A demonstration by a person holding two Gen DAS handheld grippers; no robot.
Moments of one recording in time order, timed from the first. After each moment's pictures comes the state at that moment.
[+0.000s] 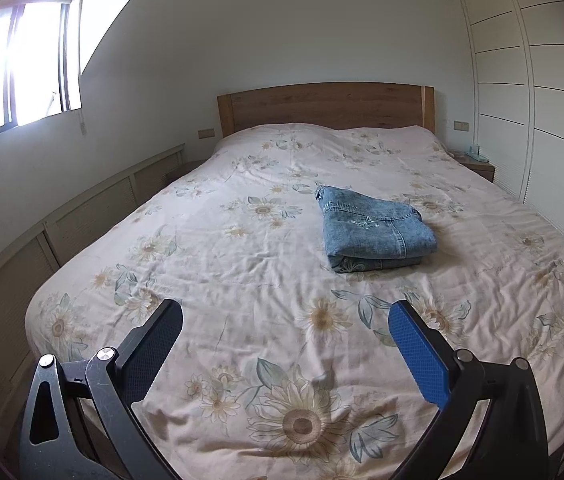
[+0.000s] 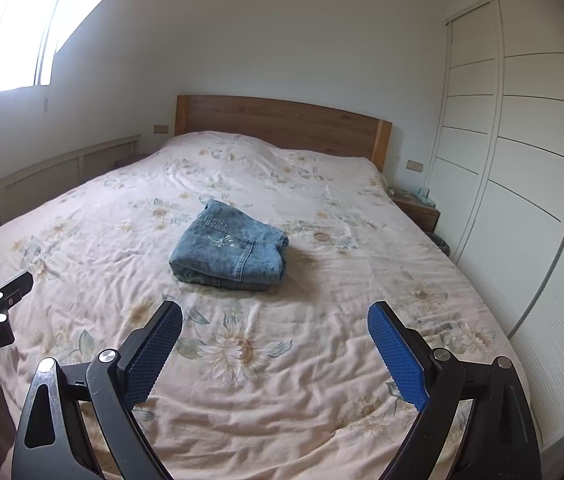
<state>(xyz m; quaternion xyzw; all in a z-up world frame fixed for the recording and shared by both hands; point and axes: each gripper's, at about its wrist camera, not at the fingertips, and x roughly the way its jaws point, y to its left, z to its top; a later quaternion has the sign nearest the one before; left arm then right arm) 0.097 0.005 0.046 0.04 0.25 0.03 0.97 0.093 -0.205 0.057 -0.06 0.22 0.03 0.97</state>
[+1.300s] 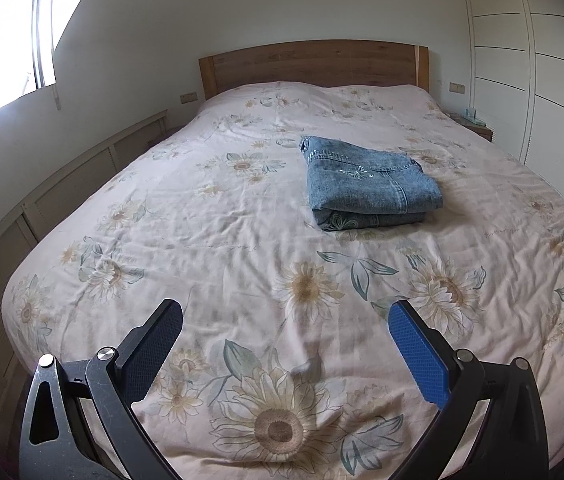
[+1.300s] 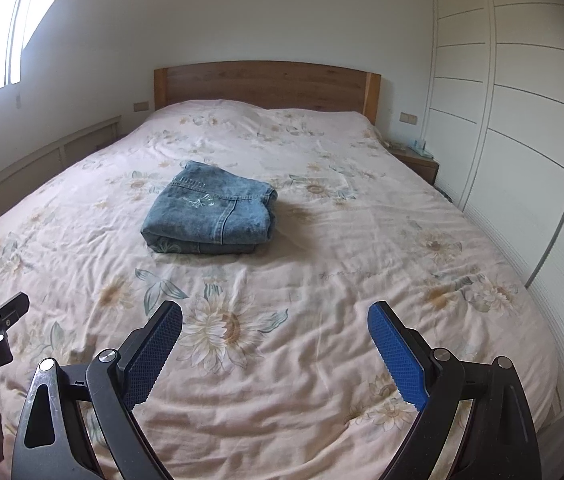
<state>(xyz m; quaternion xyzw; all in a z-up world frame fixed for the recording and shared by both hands) 0.161 -0.008 -0.018 0.05 0.32 0.01 0.94 0.159 -0.234 -0.010 -0.01 0.29 0.01 0.96</state>
